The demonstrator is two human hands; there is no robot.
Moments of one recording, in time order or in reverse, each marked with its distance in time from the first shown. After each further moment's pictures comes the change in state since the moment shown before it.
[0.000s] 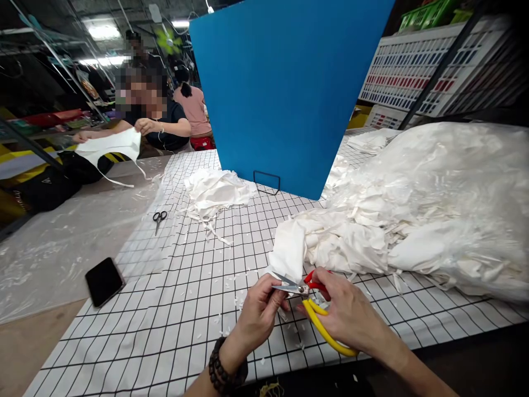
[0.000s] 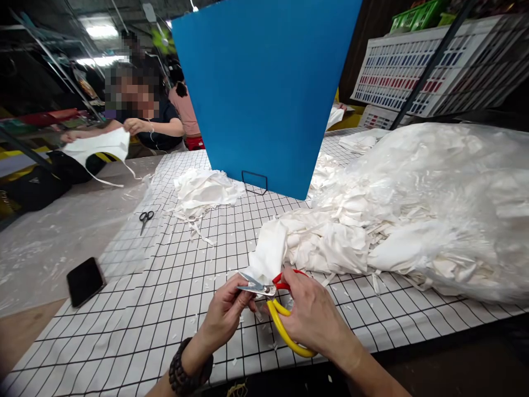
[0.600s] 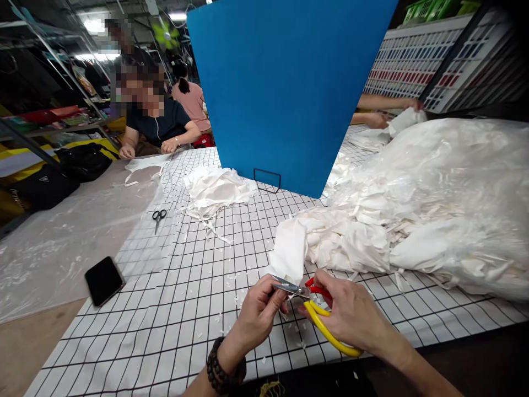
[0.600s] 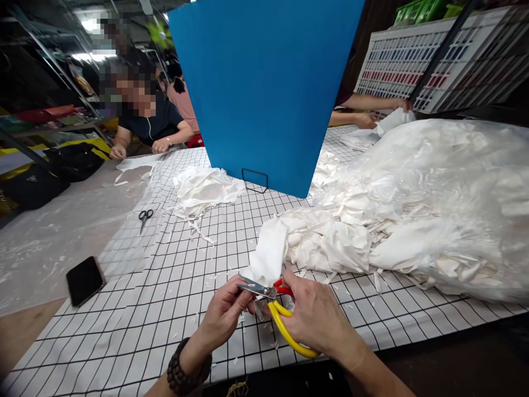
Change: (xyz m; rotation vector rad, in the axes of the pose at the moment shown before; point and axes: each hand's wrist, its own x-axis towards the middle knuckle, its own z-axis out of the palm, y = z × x) left_hand 0.000 0.002 -0.003 -0.089 -0.040 -0.030; right_hand 0.002 0.000 -0.002 -0.089 -0.054 0.019
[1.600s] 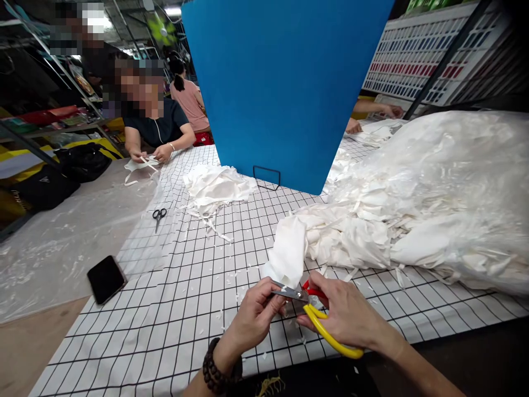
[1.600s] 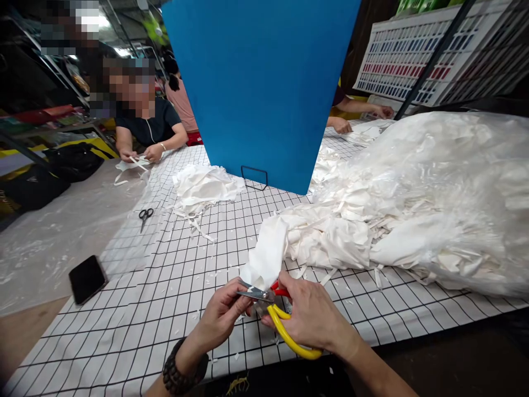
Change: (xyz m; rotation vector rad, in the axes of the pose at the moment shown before) left_hand -0.006 0.005 -0.007 0.095 -0.073 -0.027; right_hand -0.001 0.006 0.007 0.125 -0.097 -0.068
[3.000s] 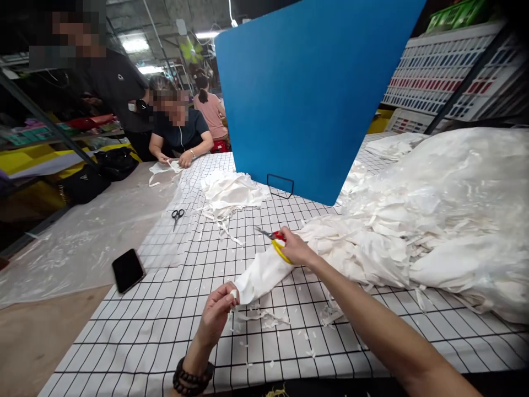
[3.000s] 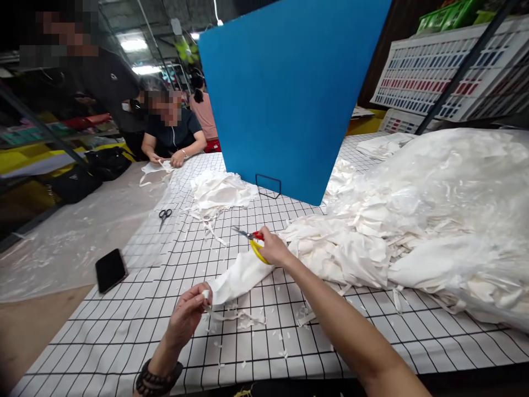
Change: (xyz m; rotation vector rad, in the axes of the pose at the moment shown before) left_hand -0.049 -0.041 -0.076 -0.367 0.395 -0.052; right_hand 0.168 0.019 0.051 0.310 0.048 -0.045
